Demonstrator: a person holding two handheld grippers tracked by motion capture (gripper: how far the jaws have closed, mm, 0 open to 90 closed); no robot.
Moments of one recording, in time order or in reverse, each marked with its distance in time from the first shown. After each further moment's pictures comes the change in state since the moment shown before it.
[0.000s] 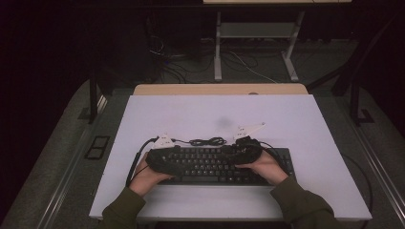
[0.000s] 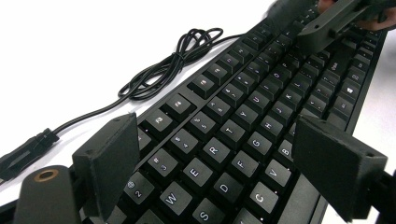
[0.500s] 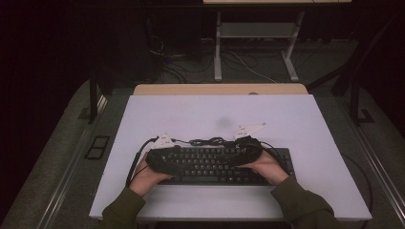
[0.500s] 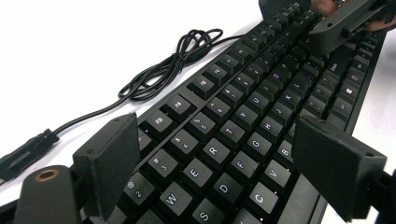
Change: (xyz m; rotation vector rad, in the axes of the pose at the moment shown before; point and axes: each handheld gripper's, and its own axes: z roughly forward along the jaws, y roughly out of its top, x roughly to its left) left arm 0.000 0.000 -0.001 -0.003 0.001 -0.002; right arm 0.000 0.000 -0.001 -0.022 -0.030 -0.001
